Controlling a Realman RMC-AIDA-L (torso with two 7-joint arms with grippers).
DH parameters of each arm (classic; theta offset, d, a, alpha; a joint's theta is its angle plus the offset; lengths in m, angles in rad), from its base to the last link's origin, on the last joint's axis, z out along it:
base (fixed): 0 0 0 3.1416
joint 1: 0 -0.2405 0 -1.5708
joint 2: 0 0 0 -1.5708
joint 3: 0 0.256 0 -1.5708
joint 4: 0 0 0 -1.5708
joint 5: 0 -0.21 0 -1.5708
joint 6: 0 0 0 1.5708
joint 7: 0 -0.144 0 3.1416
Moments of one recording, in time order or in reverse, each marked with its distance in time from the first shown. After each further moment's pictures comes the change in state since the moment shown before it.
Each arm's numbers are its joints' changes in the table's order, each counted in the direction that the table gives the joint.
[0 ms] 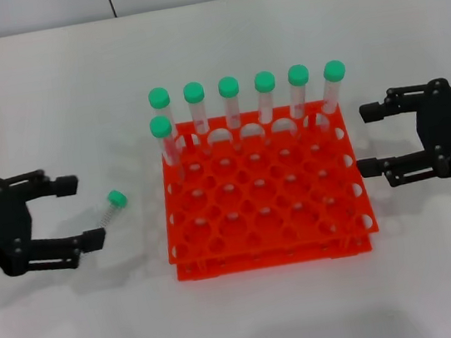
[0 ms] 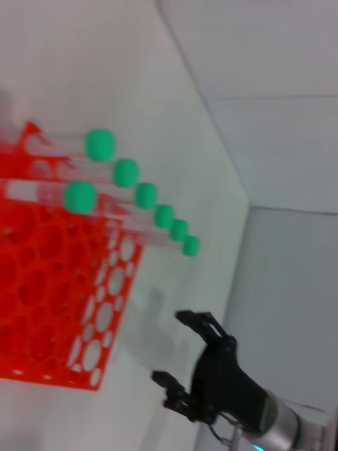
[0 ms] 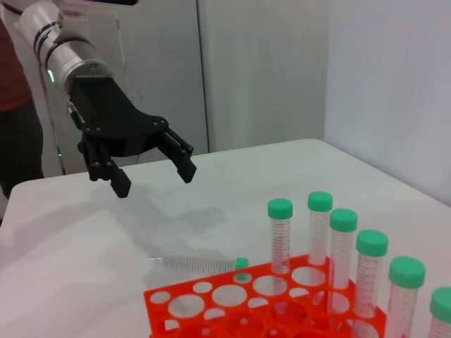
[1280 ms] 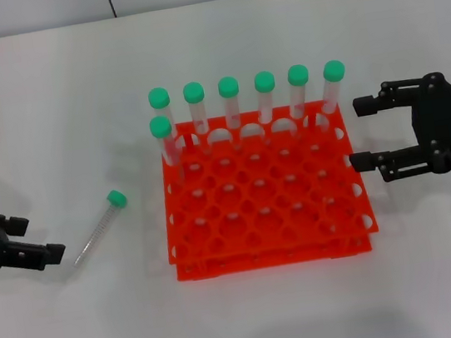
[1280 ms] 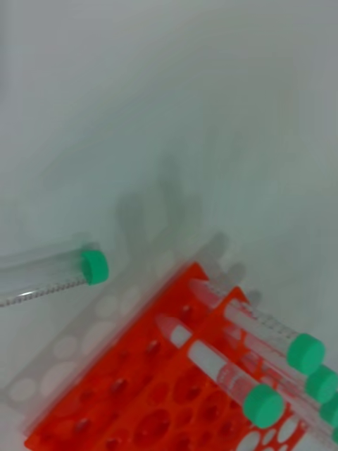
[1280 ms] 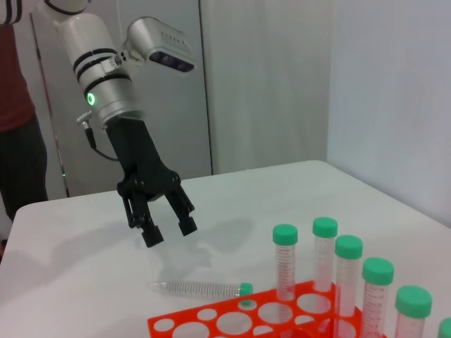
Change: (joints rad) left arm 0.144 -0.020 0.006 0.019 -0.432 0.079 0.428; right arm 0.003 -0.002 -0.009 0.001 -0.044 0.002 0.004
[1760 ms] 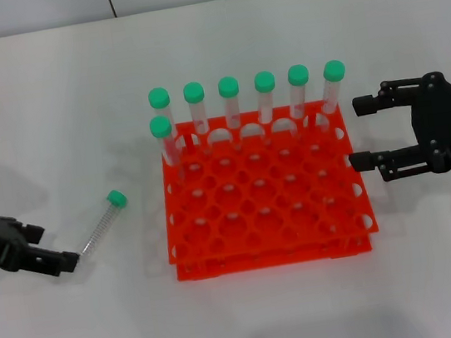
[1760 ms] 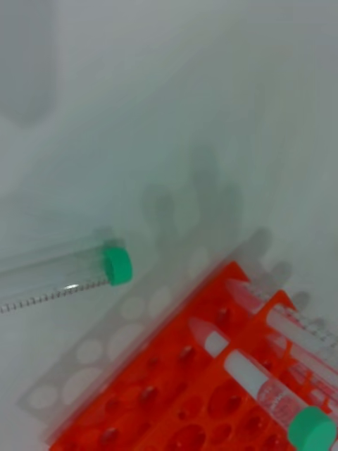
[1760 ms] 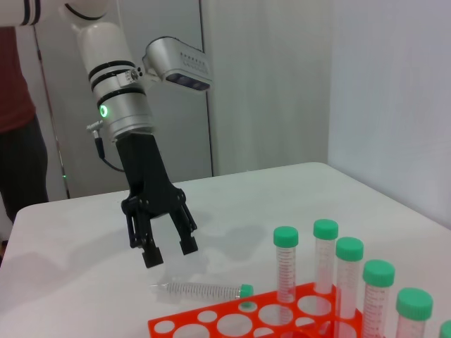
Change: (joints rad) left arm 0.077 0.013 0.004 -0.088 -0.107 0.025 0.003; right arm 0.000 0.000 -0.001 0.000 -0.003 0.000 0.001
